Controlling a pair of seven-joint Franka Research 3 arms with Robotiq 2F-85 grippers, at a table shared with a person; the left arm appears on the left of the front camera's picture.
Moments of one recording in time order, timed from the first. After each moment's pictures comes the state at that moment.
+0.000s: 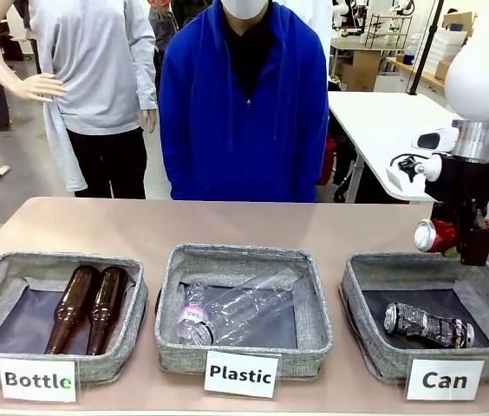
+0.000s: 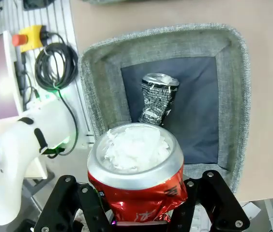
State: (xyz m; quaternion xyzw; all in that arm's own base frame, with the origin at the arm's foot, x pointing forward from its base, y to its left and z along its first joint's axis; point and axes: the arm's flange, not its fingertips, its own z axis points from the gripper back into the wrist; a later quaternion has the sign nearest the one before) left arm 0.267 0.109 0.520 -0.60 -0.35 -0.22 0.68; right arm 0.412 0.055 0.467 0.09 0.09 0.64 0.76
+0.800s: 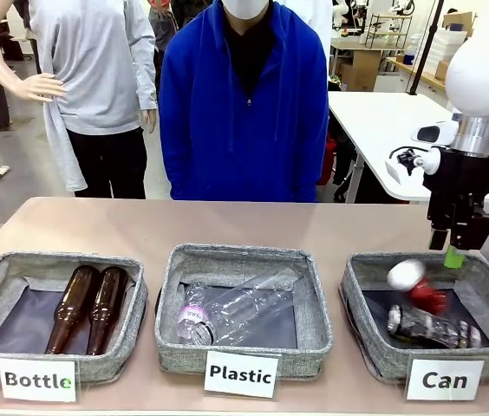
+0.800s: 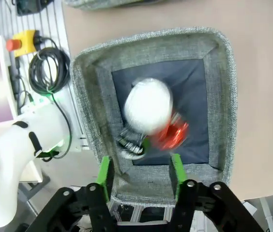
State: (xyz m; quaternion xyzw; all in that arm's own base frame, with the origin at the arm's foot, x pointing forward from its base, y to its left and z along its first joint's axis) left arm 0.267 0.109 0.520 -0.60 -0.35 -0.22 0.68; right arm 0.418 0.055 0.472 0.08 0.07 0.64 0.76
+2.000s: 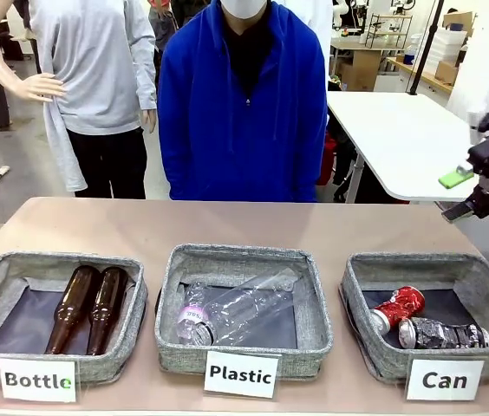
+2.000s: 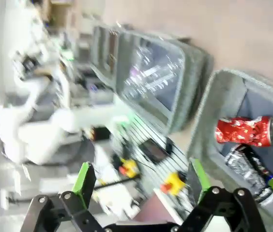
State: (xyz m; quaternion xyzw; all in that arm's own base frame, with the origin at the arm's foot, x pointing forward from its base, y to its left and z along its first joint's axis) left arm 0.267 0.109 0.520 -0.60 -0.35 -0.22 0.68; right arm 0.412 -0.052 0.488 0.50 0.00 0.09 0.86
